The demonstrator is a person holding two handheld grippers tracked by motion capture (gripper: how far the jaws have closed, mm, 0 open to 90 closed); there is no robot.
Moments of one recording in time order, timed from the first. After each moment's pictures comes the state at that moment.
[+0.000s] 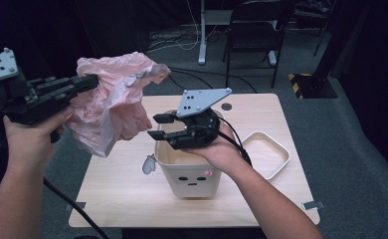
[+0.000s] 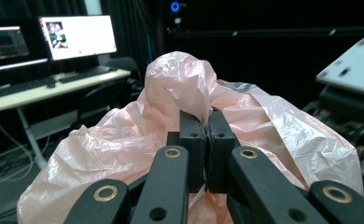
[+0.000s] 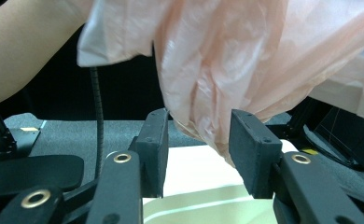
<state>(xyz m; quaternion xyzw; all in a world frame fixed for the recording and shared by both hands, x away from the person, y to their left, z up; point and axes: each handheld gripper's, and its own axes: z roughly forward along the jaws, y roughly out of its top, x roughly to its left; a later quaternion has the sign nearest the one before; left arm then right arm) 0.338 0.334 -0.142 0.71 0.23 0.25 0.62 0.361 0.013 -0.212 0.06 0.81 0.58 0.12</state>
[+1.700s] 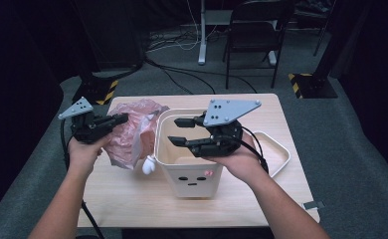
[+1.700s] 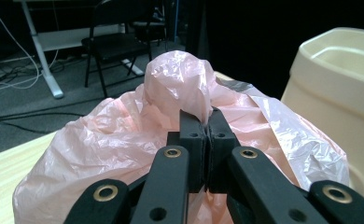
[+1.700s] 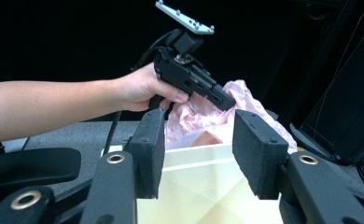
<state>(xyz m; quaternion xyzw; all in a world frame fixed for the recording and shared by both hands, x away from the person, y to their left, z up) 0.421 0.340 -0.309 0.73 0.34 0.20 0.55 0.347 -0.028 -0.222 0.07 0.79 0.59 0.14</state>
